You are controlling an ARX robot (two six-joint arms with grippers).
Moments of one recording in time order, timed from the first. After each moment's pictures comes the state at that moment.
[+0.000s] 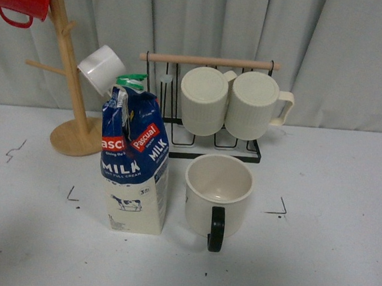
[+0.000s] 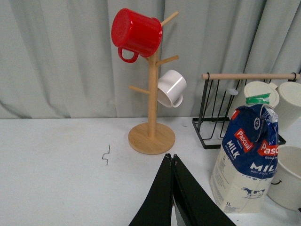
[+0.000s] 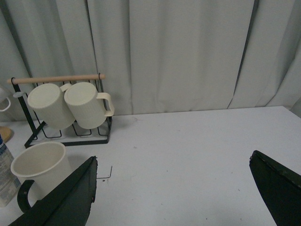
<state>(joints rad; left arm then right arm) 0.00 0.34 0.01 0.33 0.00 -0.01 -0.01 0.00 0.01 0.00 0.00 0.00</state>
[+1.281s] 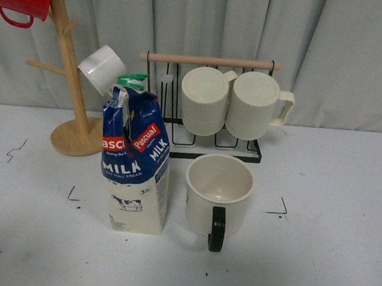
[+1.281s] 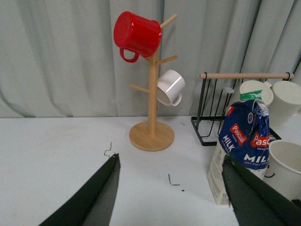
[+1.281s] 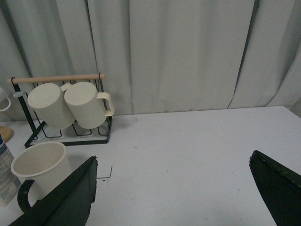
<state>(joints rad) 0.00 0.01 0.01 0.00 0.00 -0.01 -0.01 0.00 0.01 0.00 0.00 0.00</state>
